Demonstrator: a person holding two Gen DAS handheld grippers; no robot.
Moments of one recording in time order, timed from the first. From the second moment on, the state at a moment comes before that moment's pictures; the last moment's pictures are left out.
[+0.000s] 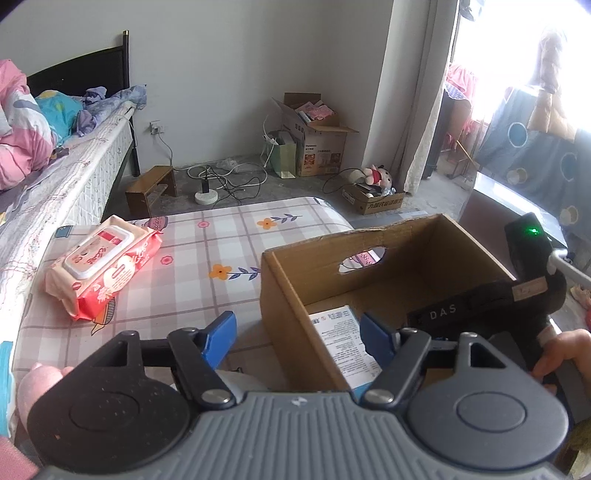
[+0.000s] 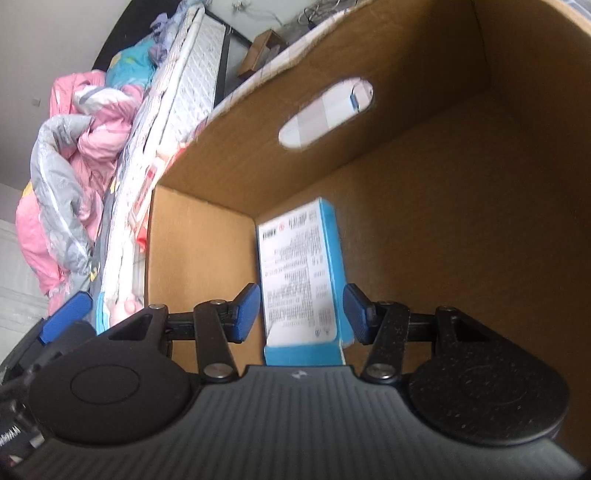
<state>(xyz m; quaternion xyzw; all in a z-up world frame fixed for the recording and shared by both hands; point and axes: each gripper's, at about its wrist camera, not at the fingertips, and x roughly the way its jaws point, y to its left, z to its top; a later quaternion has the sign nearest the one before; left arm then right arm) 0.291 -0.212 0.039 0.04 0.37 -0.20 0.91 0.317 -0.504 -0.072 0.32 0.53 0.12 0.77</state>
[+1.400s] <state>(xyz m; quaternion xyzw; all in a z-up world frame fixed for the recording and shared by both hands) 0.152 0.002 0.028 -0.04 0.35 -0.01 0.94 0.280 -0.458 0.016 0.21 0.44 0.08 0.87</state>
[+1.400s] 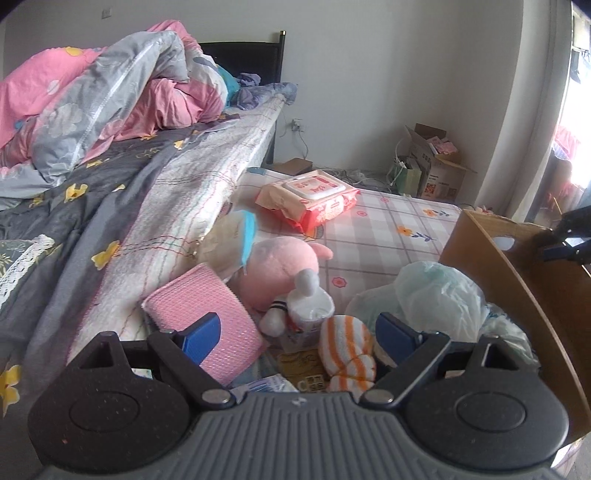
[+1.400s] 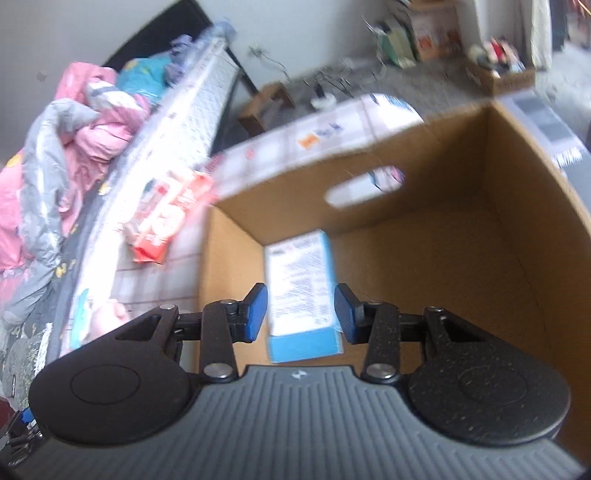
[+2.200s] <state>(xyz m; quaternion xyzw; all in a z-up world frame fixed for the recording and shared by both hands) 0.181 0.069 -0.037 -0.09 0.39 0.03 0.92 0.285 -0.078 0.002 0.01 0.47 0.44 0.76</state>
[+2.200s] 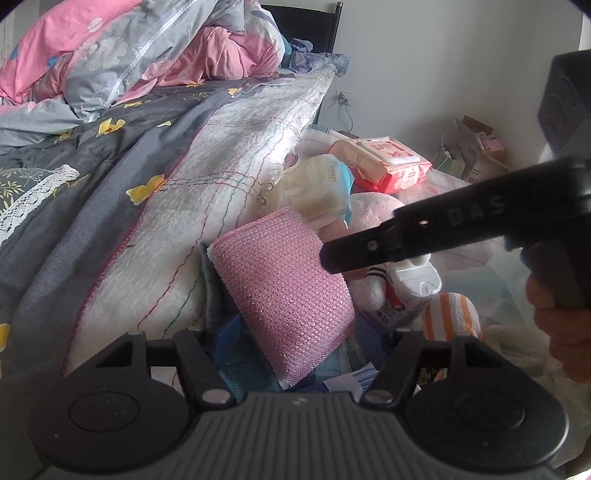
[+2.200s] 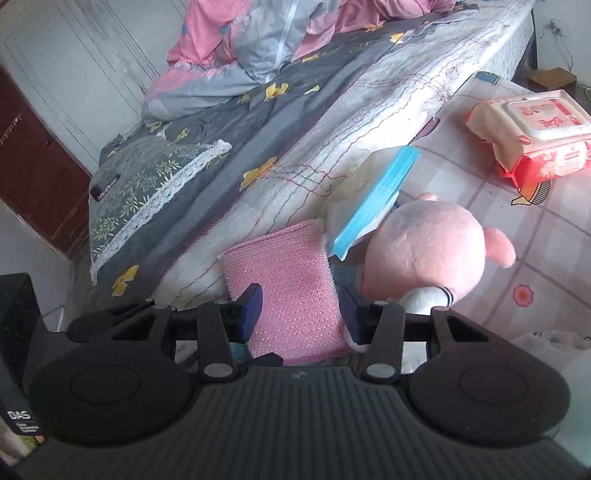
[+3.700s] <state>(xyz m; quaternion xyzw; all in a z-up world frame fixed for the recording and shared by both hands) 0.154 0.020 0.041 -0.01 0.29 -0.02 0.96 0.249 -0.132 0.063 0.10 0.44 0.44 0.78</state>
